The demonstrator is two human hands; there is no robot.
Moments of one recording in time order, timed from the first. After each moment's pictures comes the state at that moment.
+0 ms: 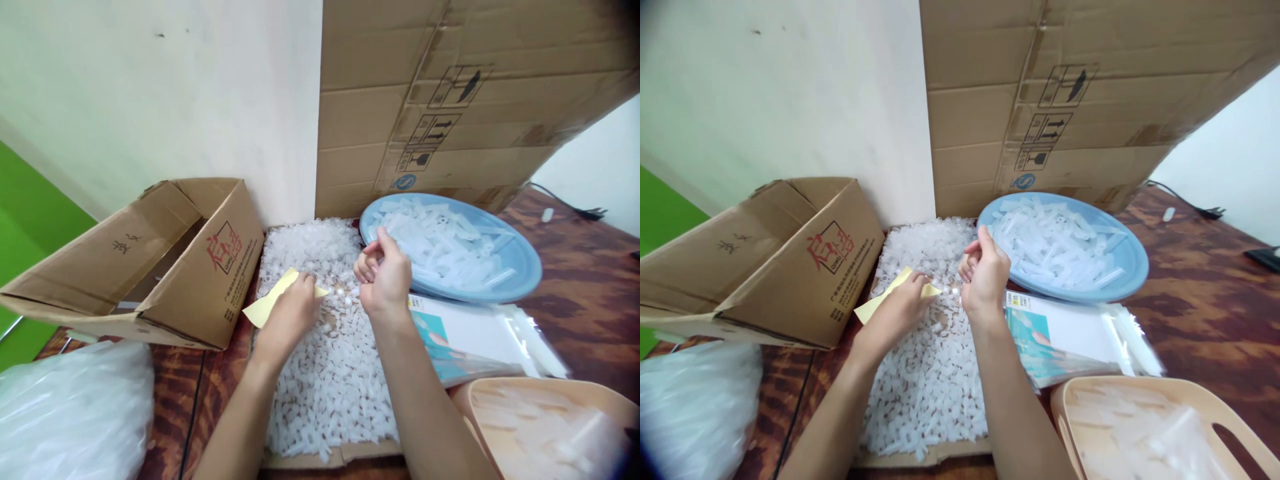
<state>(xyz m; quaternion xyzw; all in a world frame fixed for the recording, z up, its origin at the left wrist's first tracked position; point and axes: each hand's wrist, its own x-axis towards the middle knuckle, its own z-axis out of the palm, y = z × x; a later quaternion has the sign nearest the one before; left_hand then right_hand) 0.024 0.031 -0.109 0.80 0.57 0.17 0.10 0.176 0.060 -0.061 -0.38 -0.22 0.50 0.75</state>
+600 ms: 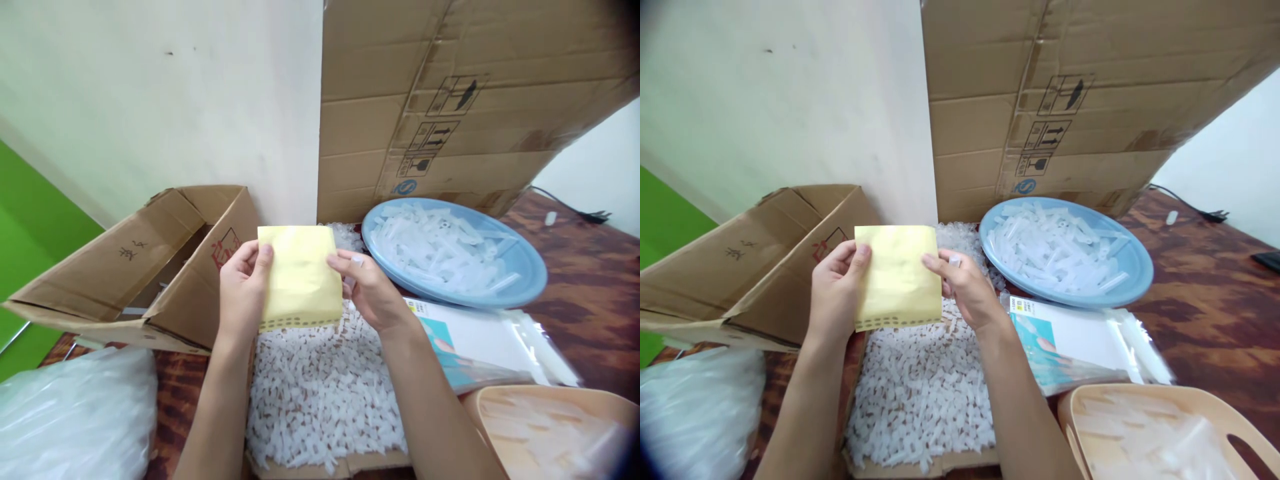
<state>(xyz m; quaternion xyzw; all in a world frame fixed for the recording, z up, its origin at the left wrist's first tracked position) -0.015 0.029 -0.043 0.48 0.47 0.64 0.38 0.177 0.045 -0.056 -0.33 -0.46 0.67 0.49</state>
